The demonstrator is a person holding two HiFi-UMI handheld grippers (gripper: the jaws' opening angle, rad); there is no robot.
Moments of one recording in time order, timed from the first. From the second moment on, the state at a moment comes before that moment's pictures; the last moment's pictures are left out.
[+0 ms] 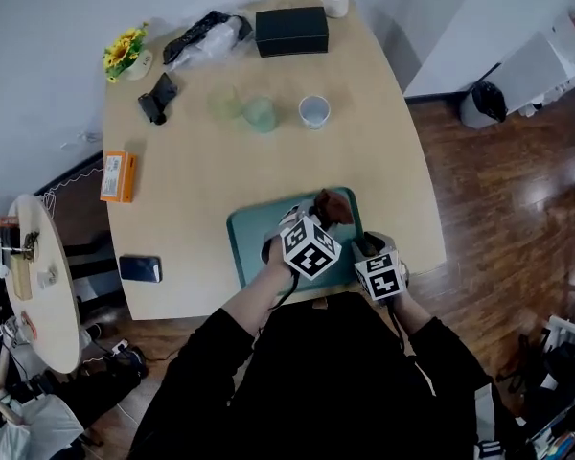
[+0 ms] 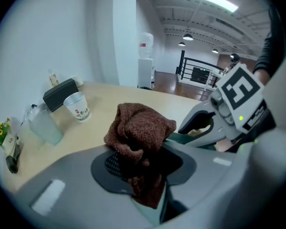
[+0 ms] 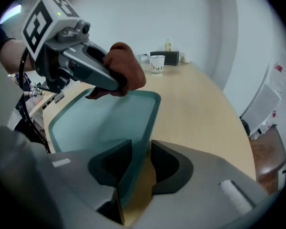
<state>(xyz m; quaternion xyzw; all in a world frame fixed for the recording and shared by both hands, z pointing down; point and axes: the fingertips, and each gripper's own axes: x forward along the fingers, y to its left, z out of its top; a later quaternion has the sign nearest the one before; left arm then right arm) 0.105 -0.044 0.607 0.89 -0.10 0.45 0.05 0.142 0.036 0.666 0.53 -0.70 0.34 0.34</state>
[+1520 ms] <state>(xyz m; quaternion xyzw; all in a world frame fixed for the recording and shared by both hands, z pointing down) -0.022 -0.036 0.665 0.79 -0.13 0.60 -0.02 0.139 0.030 0.666 0.56 -0.67 0.35 0.34</state>
